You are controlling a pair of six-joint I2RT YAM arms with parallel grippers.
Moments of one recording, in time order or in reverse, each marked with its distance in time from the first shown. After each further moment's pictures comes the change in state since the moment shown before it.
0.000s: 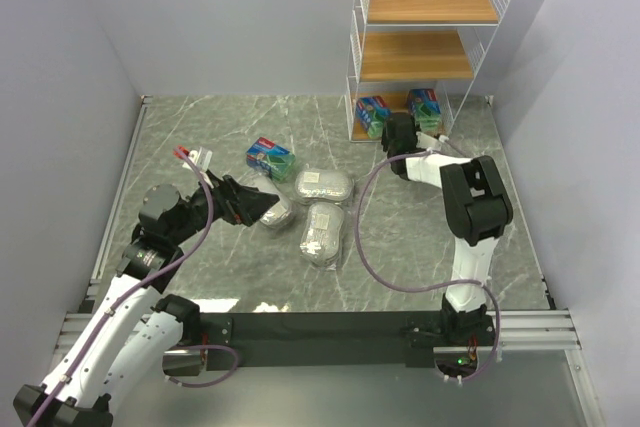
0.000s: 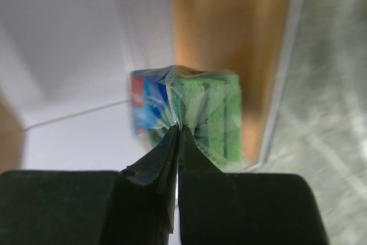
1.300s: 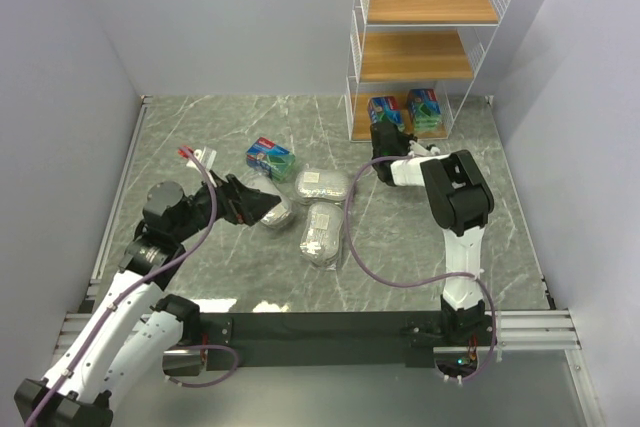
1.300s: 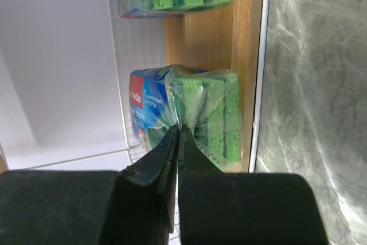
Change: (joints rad) left arm 0.000 0.023 0.000 -0.008 0.013 0.001; right arm 0.066 0.155 0.021 0.124 0.334 0.032
